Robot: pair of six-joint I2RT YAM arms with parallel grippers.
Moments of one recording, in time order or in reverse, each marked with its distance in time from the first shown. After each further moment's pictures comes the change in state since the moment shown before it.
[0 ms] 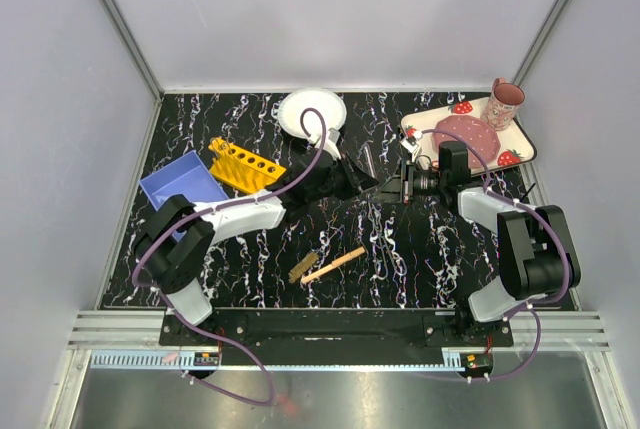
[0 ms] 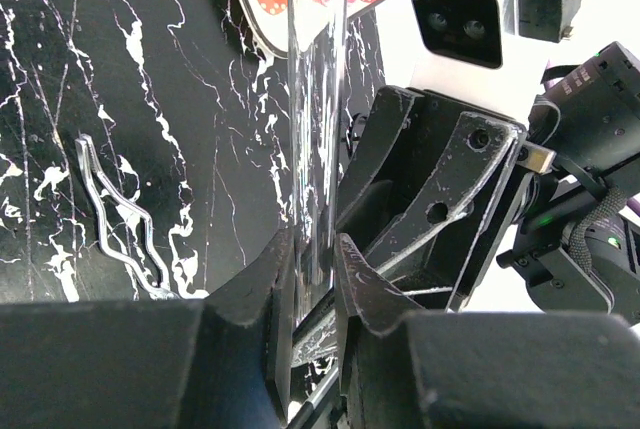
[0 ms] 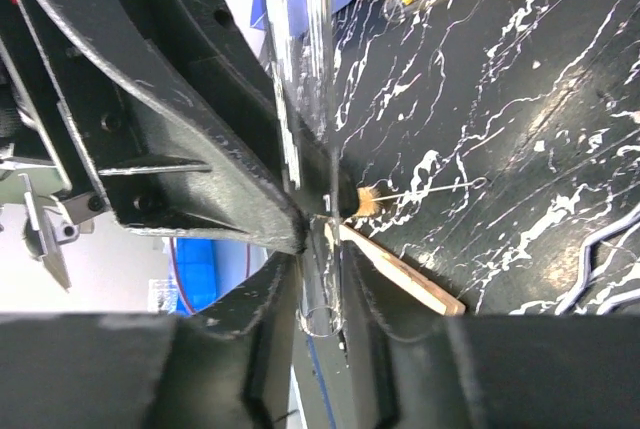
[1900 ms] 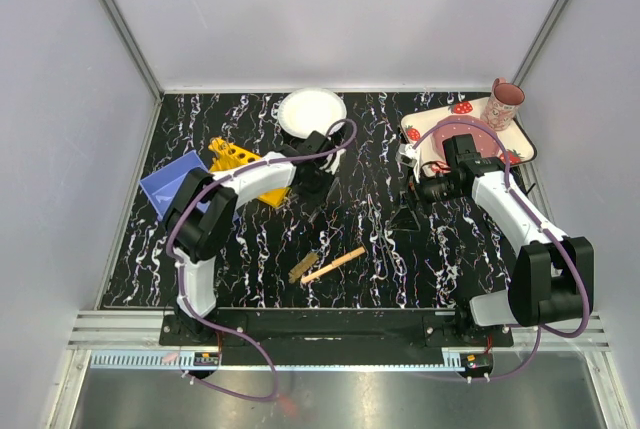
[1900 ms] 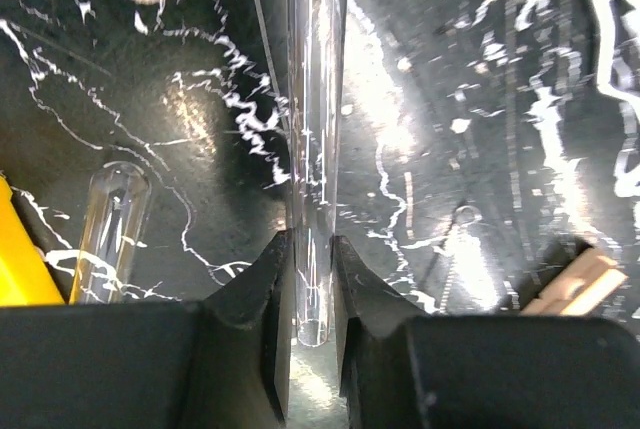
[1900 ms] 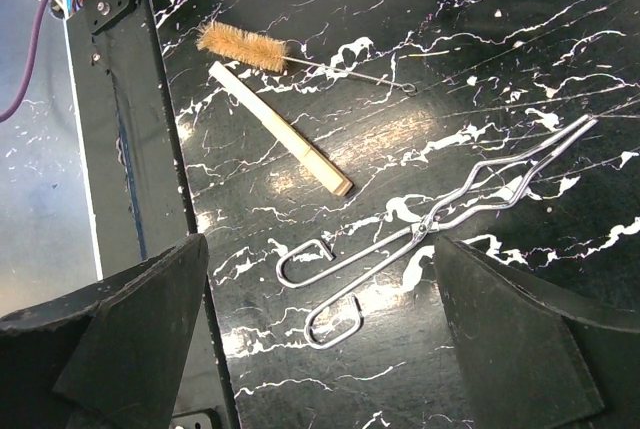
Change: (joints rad) left arm 0.163 0.274 0.377 -0.955 -0.029 0.909; right arm 0.001 -0.155 0.271 -1.050 0.149 -1.258
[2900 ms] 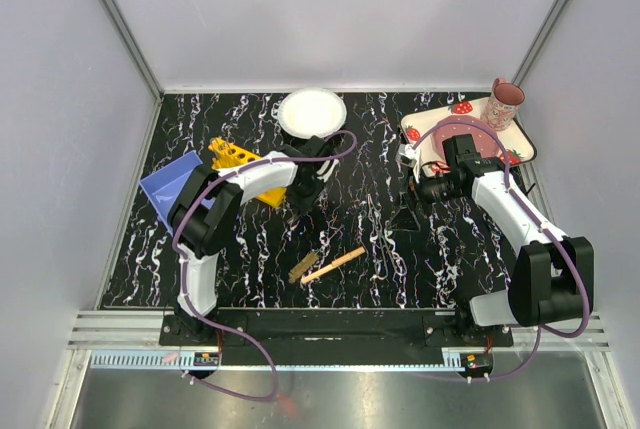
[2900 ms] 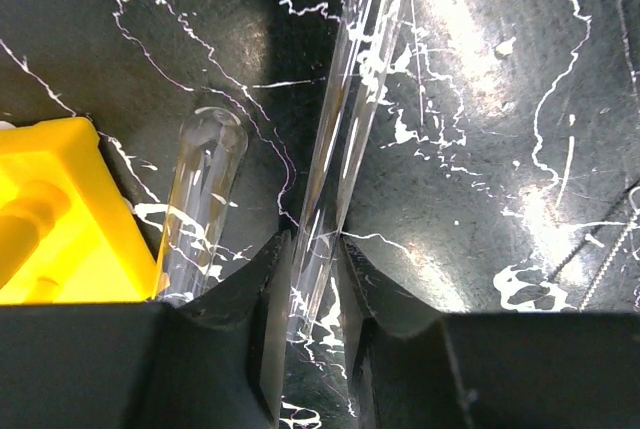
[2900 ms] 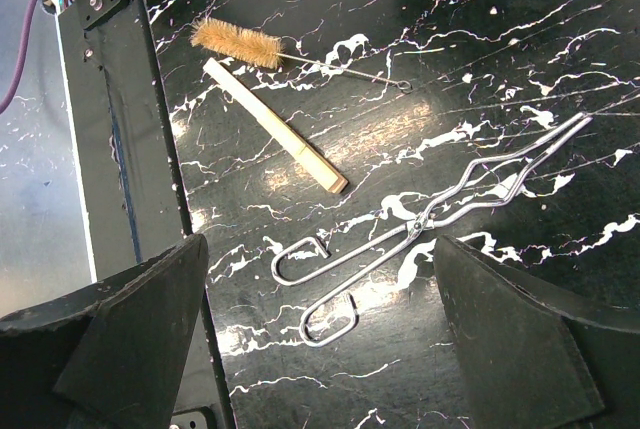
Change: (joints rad) left arm 0.012 0.031 0.015 -0.109 -0.142 0.104; right arm 0.001 0.000 0.000 0.000 0.009 -0.005
